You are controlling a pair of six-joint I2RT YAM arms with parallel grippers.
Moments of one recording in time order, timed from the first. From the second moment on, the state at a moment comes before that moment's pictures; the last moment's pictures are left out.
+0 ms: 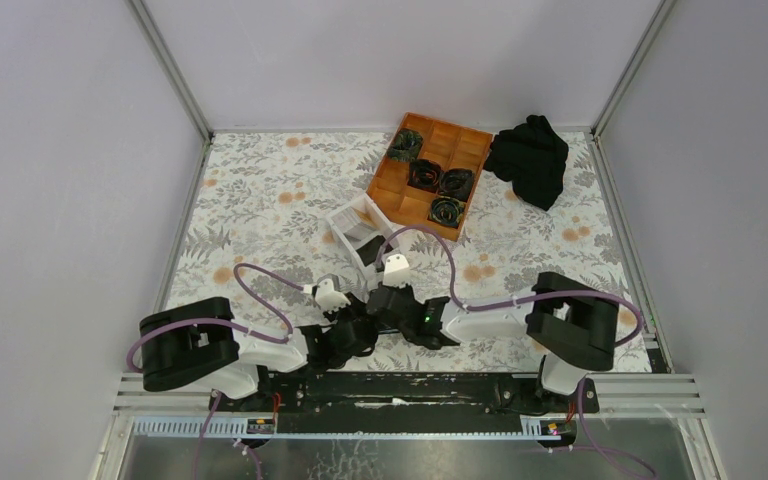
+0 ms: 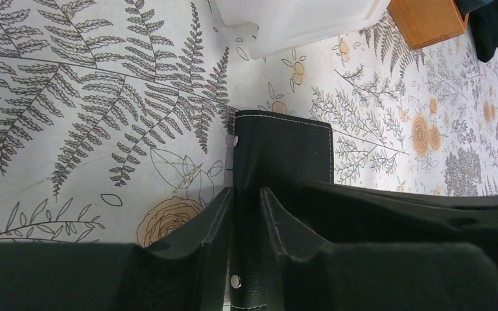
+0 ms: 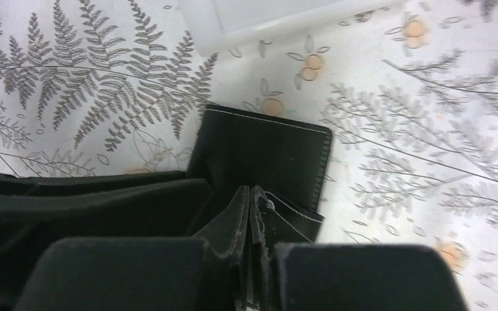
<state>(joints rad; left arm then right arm) -1.23 1.42 0.28 0.34 -0.79 -1.40 1.24 1.68 0.81 -0.03 0.58 0.66</state>
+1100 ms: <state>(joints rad) -1.23 1.43 0.29 0.34 -0.77 -1.40 1.21 1.62 0.45 0.55 0.50 0.91</state>
